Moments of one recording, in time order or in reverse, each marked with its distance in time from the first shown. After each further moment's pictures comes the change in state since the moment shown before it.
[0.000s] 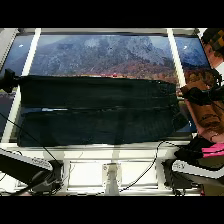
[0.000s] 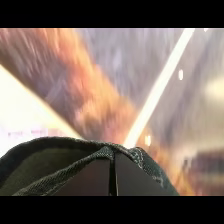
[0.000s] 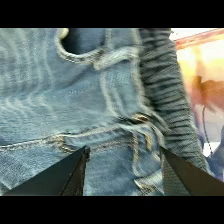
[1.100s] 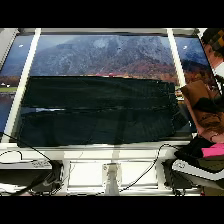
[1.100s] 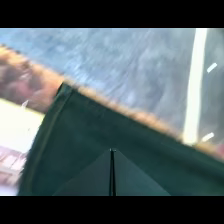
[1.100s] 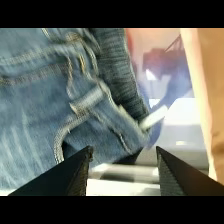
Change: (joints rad) left arm 0.132 0.309 0.000 0.114 -0.249 0.304; right arm -0.095 0.047 0.014 -0.227 0.198 -0.143
